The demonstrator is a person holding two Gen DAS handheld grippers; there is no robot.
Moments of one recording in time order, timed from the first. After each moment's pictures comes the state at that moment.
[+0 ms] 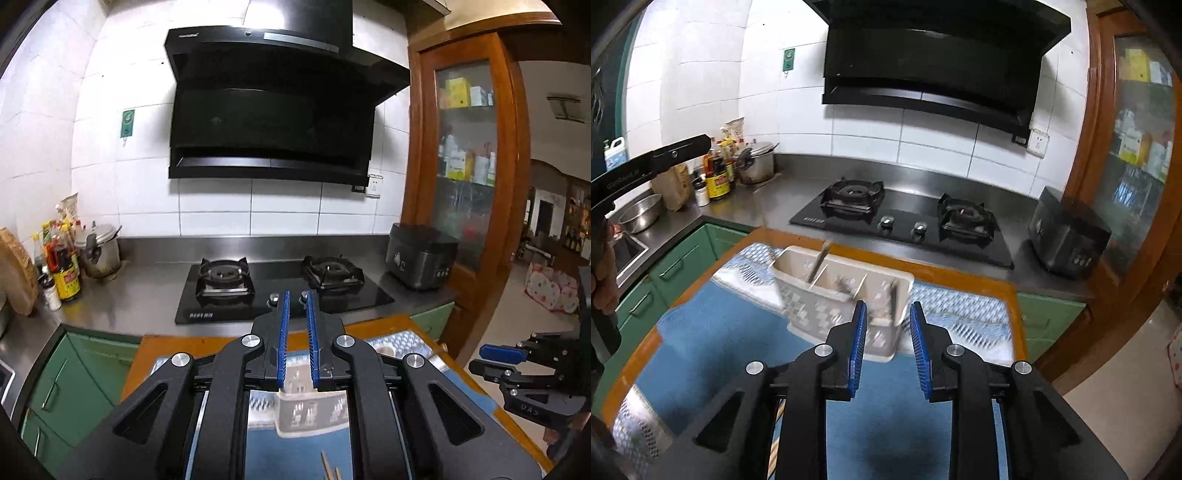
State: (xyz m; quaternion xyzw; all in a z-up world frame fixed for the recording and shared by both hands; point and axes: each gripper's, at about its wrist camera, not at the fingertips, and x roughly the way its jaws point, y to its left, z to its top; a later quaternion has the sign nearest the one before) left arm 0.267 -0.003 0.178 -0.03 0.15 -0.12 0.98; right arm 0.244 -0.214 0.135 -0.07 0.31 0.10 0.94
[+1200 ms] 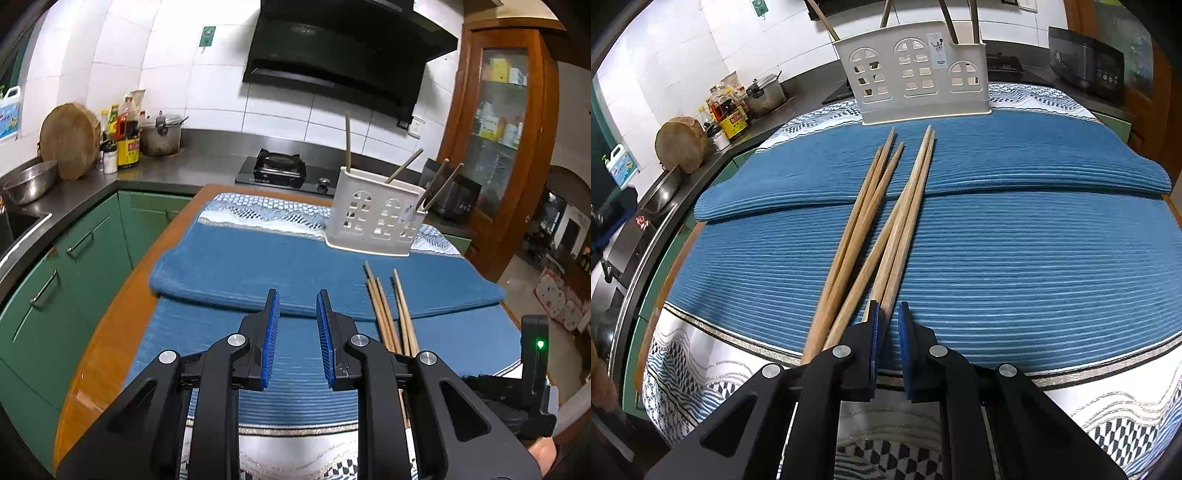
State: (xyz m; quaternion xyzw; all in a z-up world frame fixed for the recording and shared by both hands) left arm 0.083 0.088 0.001 -0.09 0.27 -0.06 0.96; right arm 0.107 -0.131 -0.082 0.08 0.46 0.11 0.88
